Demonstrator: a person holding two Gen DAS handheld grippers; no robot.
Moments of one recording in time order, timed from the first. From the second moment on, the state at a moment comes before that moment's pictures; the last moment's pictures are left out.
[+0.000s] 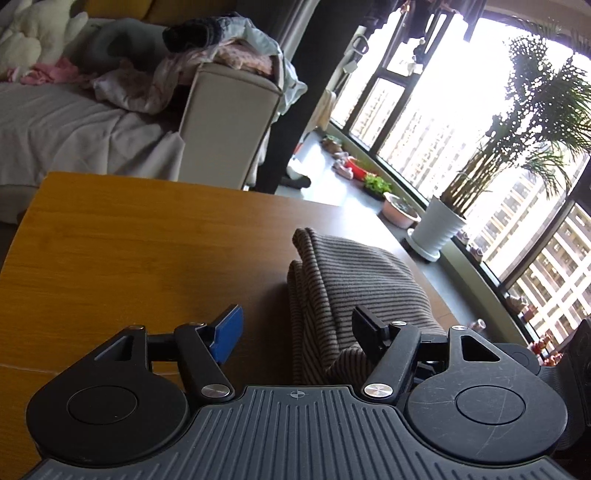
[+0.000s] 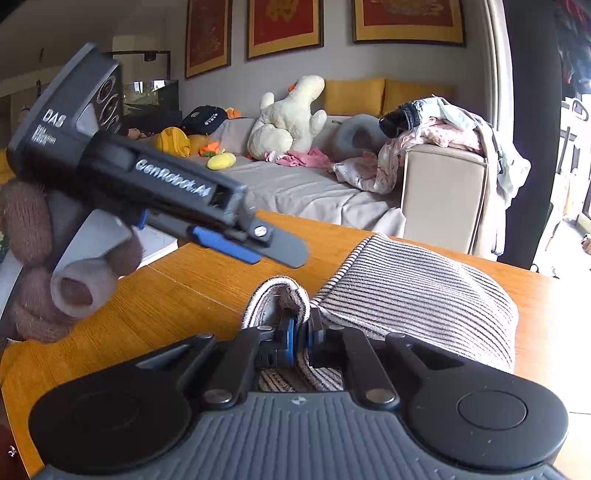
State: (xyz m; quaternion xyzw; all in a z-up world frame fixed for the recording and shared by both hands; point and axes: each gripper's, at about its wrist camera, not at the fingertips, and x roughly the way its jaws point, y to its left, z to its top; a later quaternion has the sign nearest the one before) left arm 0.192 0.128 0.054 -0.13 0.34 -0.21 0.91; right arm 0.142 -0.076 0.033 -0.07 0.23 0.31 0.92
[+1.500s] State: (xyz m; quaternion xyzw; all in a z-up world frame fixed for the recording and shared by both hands) left arm 0.214 0.093 0.023 -0.09 0.37 -0.20 0.90; right arm 0.170 -0.206 -0.003 0.20 0.35 0.25 0.88
